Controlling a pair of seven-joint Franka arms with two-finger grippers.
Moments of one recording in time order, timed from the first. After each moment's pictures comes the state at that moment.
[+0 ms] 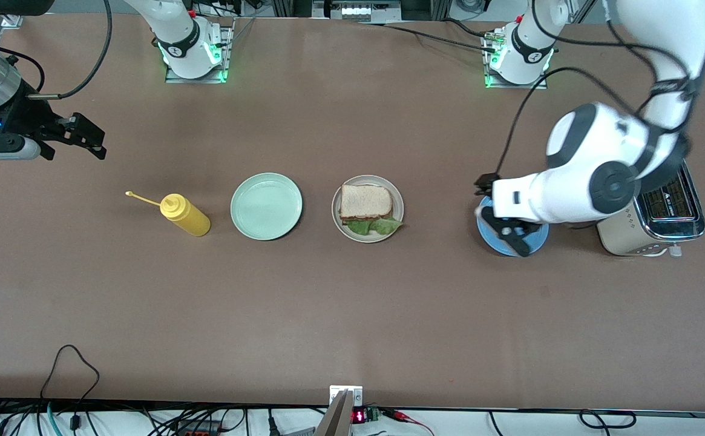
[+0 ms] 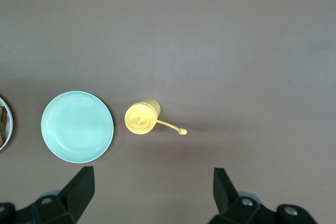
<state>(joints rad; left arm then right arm) 0.14 0.42 -0.48 -1.51 0.06 1.65 0.36 0.04 -0.07 0.04 -1.77 0.00 1.77 0.06</state>
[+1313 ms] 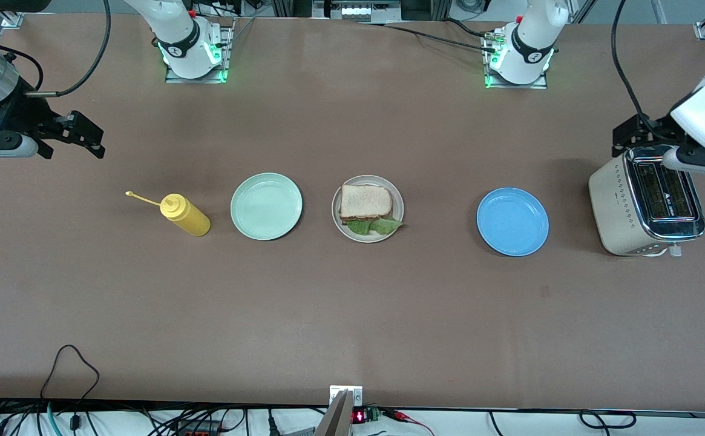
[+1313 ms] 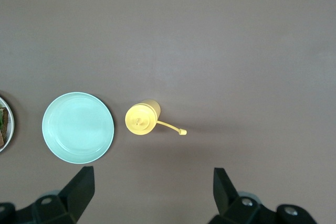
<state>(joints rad) -0.04 -0.01 0.00 -1.64 0.00 1.58 0.05 0.04 -0.08 0.04 -1.76 0.00 1.77 0.06</state>
